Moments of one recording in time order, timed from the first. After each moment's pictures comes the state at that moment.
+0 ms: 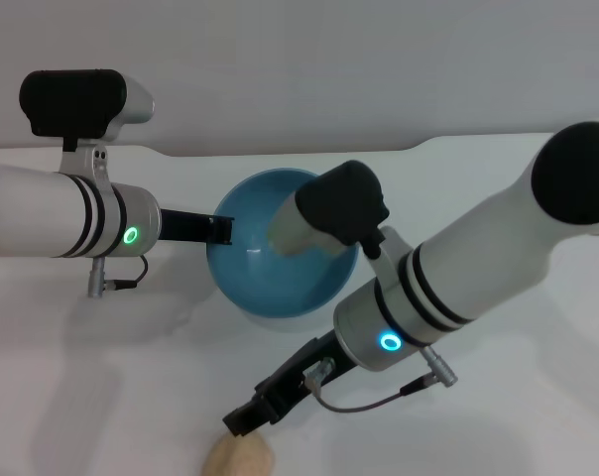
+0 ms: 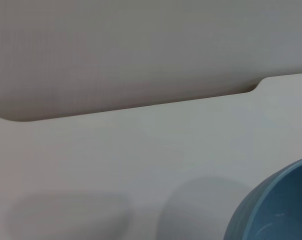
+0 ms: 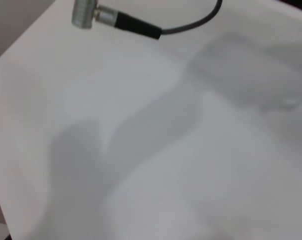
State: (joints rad) left arm -0.53 -2.06 1.62 1.07 -0.74 -0.78 0.21; right arm 0.76 2.08 1.18 0.95 -1.96 1.07 -0.43
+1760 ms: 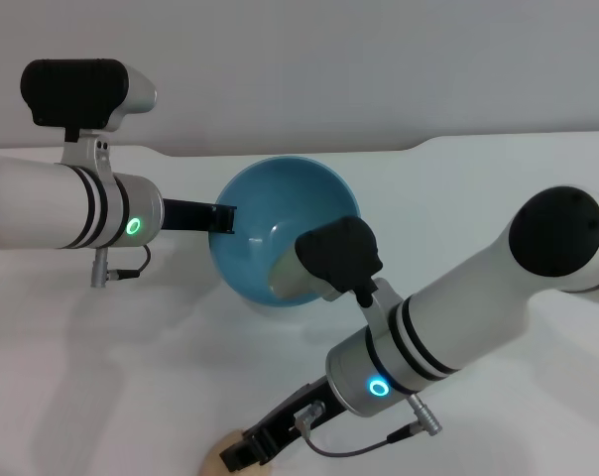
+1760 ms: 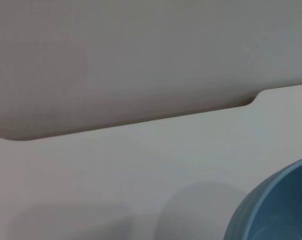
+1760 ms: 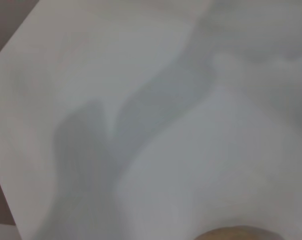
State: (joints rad) left arm -0.54 -2.06 1.62 1.07 -0.74 -0.75 0.22; right arm 0.81 2.09 0.98 0.74 -1.64 0.90 -0.54
